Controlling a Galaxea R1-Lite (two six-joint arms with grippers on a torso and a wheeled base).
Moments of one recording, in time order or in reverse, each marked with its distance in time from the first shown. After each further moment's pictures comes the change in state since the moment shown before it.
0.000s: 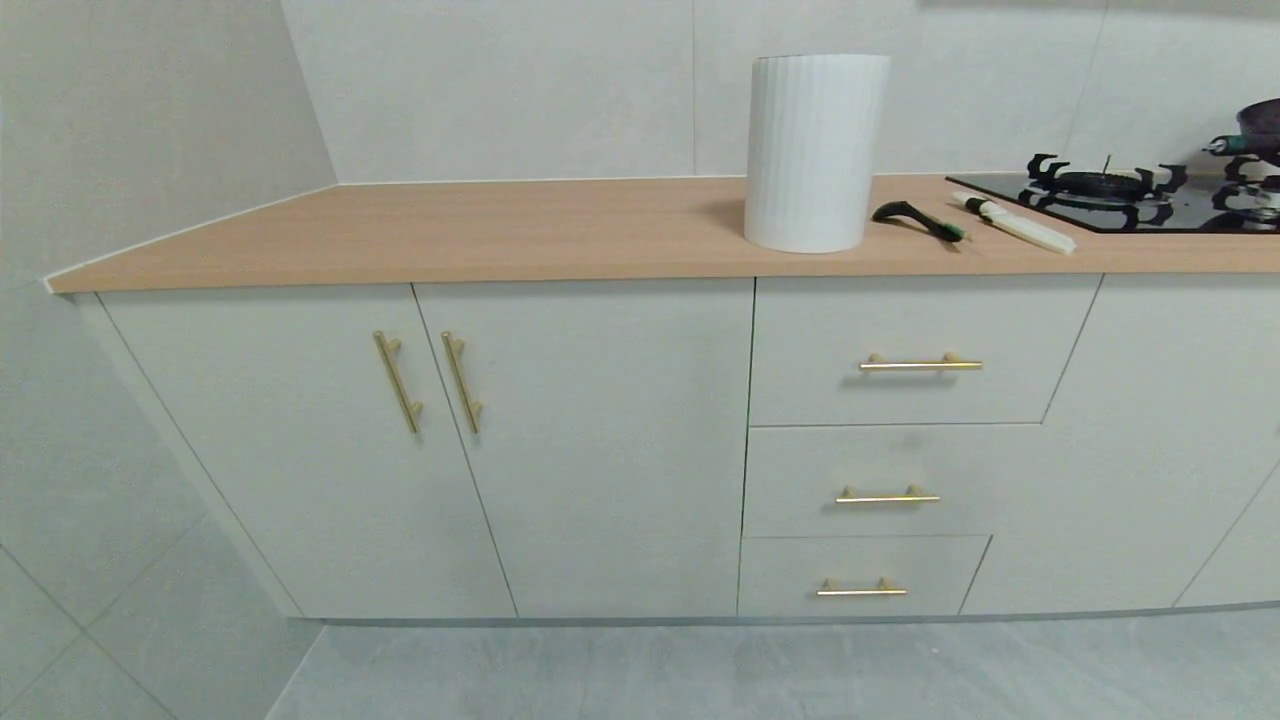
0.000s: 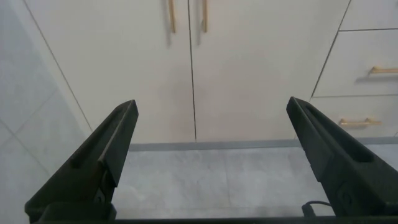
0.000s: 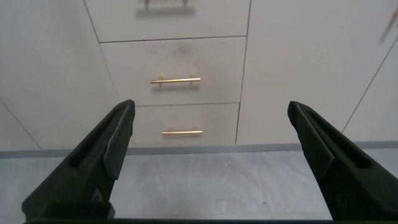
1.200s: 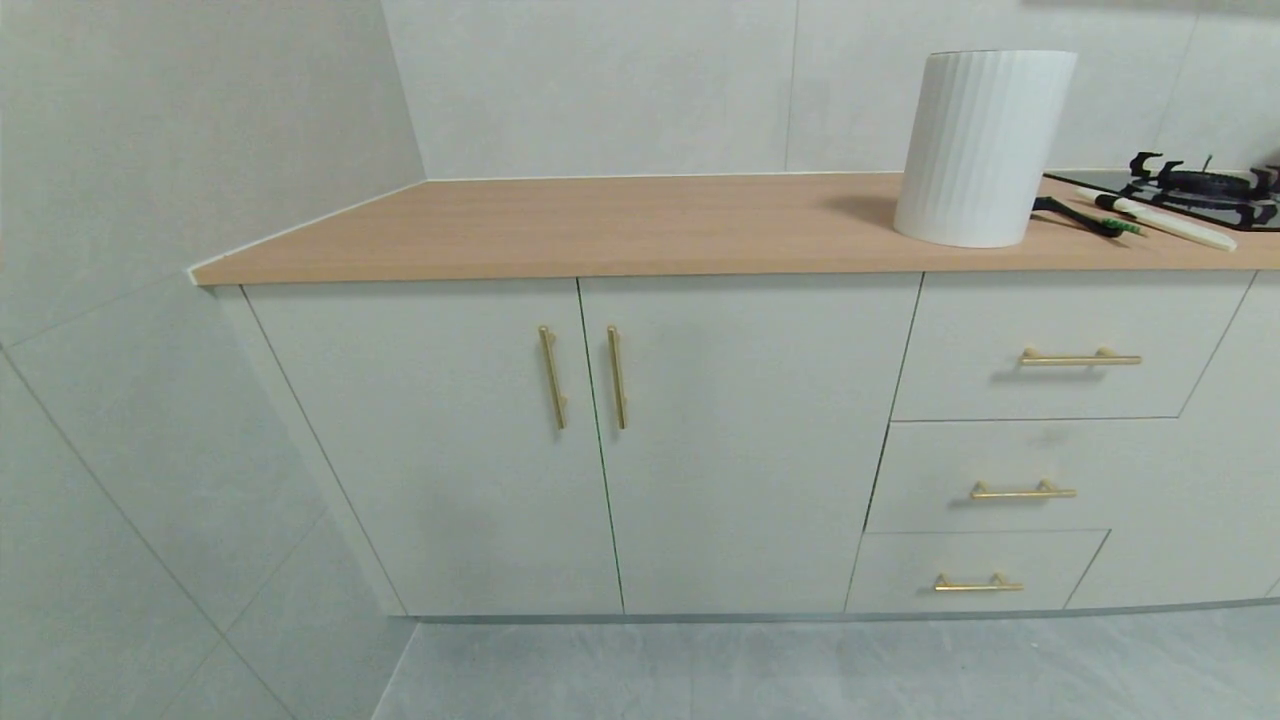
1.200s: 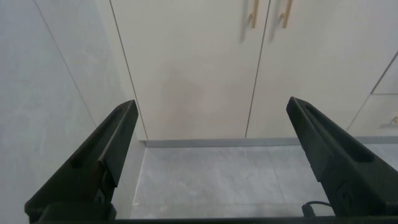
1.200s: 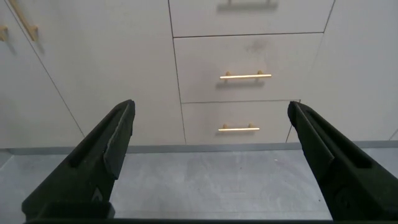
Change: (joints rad) left arm 0.000 0.000 -0.001 0.000 0.000 0.002; right arm 0.001 0.000 0.001 0.000 0.000 0.000
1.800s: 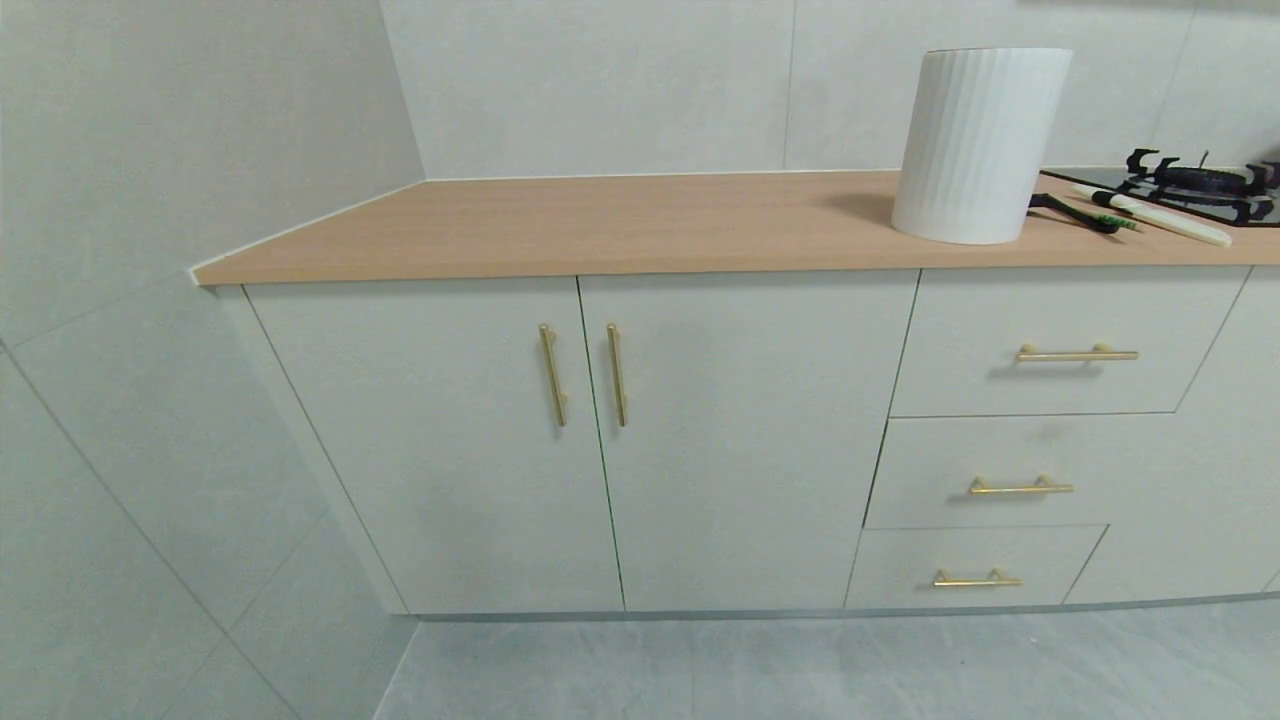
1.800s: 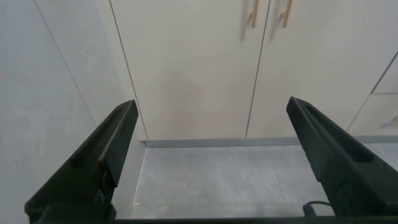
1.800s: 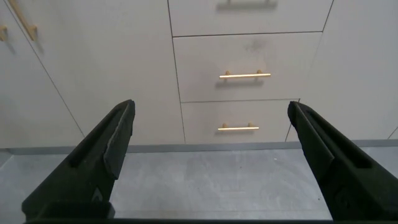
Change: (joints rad) left arm 0.000 0.000 0.000 0.001 0.000 0.000; right arm 0.000 0.000 -0.001 -0.001 0.000 0.000
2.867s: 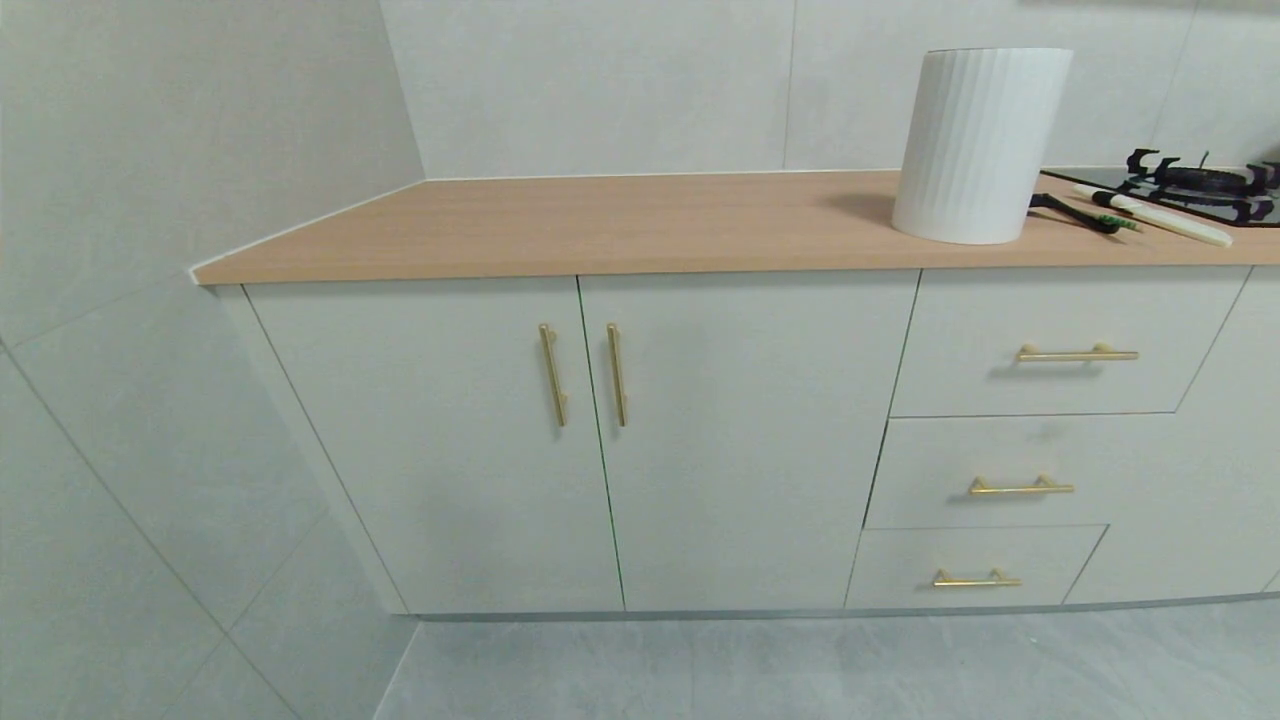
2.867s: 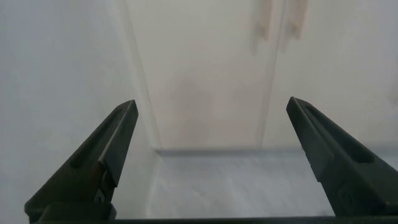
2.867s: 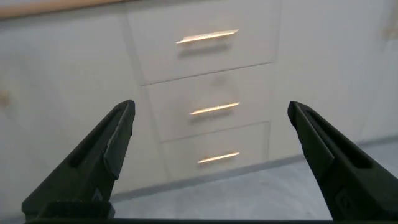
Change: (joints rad) left arm 0.000 0.001 -0.004 -0.001 0.001 0.046; right arm 0.000 0.000 -0.033 -0.057 -0.123 0.044
